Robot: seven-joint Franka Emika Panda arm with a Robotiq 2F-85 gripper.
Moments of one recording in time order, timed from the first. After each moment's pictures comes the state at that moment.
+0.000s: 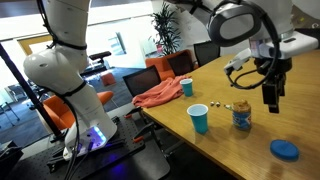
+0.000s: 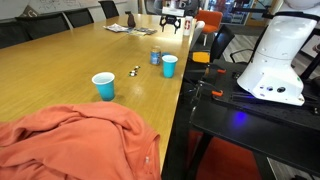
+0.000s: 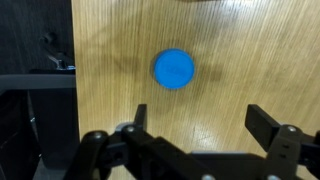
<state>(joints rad) -0.36 0.60 -0.27 -1.86 0.24 2.60 0.48</state>
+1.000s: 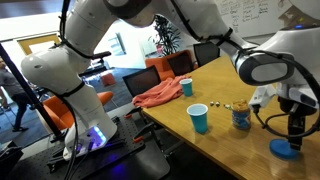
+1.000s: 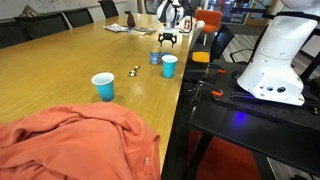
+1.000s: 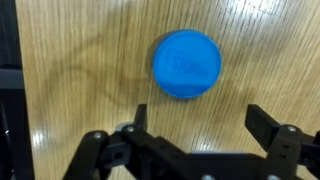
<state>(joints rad) -0.46 1.00 -0.21 -1.48 0.27 2.56 0.41</state>
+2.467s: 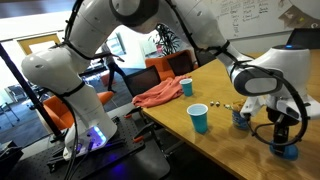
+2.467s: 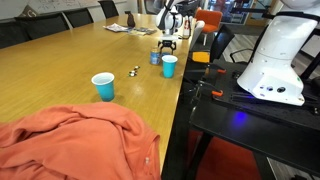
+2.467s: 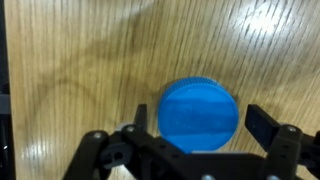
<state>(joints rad) -0.44 1.07 -0.21 -1.48 0.27 2.54 0.41</state>
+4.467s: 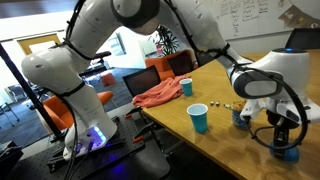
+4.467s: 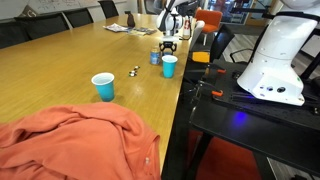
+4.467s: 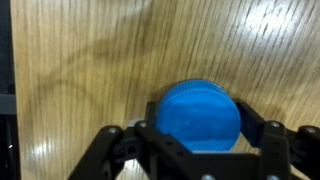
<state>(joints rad) -0.43 1.08 -0.22 -1.48 0.27 2.55 0.41</state>
